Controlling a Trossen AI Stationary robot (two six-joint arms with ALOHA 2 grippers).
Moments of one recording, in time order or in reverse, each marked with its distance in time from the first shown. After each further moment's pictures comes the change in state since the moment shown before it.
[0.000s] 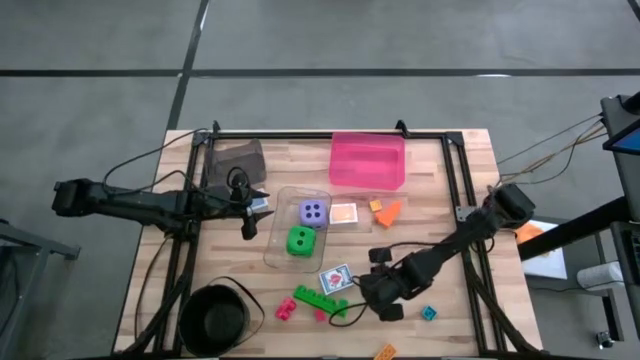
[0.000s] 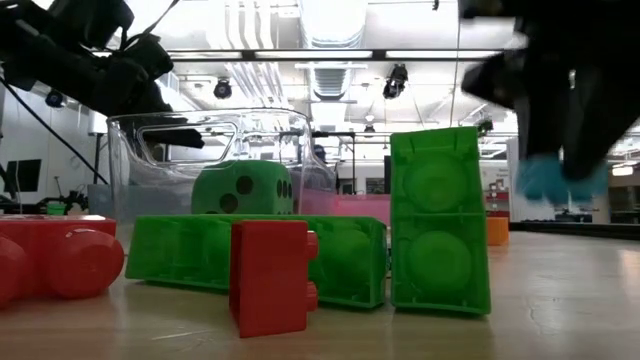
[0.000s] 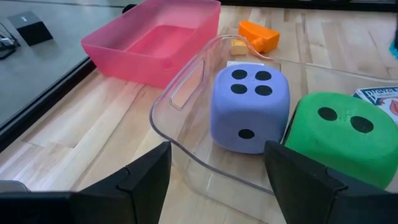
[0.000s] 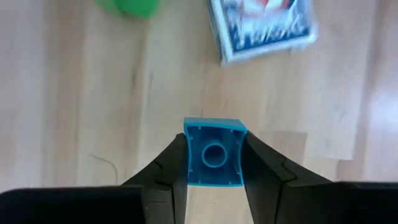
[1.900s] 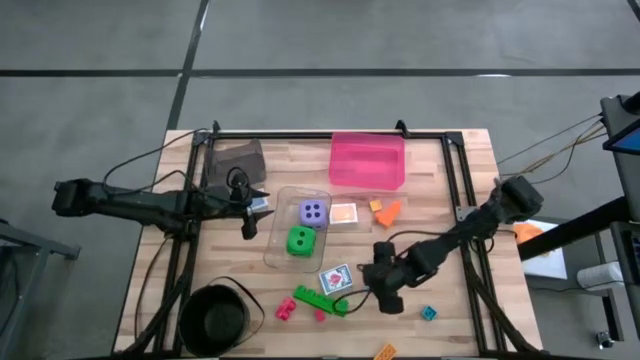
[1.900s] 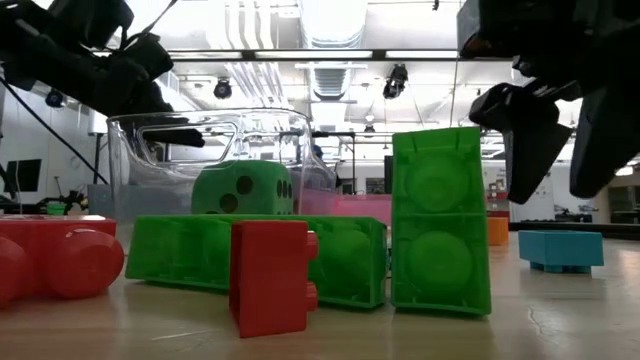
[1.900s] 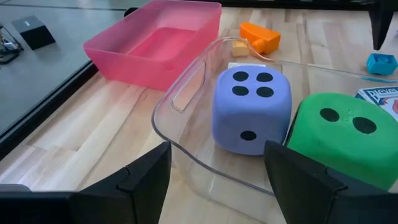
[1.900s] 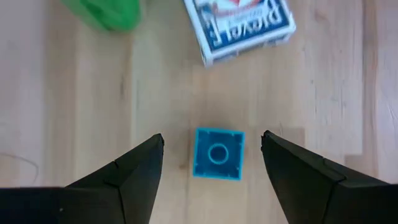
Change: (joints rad) left arm -0.001 0.000 0.000 0.006 -0.007 0.015; right arm -0.047 -0.072 -0.153 0.141 -0.038 0.056
